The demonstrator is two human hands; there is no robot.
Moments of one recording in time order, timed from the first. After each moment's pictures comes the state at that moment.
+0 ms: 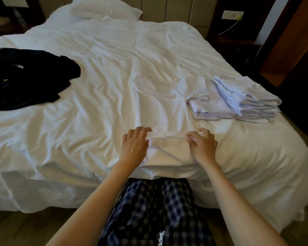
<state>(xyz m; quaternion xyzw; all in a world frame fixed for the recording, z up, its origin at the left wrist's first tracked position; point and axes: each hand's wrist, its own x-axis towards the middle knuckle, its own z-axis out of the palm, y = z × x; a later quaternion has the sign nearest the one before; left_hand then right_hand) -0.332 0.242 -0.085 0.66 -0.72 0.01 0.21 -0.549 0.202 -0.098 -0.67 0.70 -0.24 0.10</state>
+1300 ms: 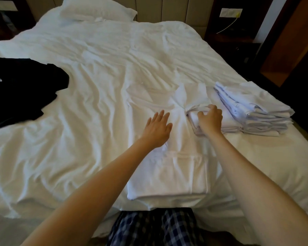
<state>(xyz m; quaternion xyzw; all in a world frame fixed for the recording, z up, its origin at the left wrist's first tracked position) -0.380 0.109 -0.044 0.61 -0.76 -0.17 0.12 -0.552 0.063 -0.037 -0.52 0.74 -0.37 0.21</state>
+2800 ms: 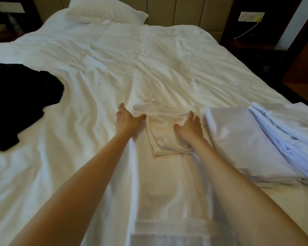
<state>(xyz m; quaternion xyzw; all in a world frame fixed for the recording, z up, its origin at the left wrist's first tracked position) -0.265 -0.077 -0.072 0.76 -0.44 -0.26 0.39 -0.452 -0.092 -0.084 -0.63 0.72 -0.17 0.25</state>
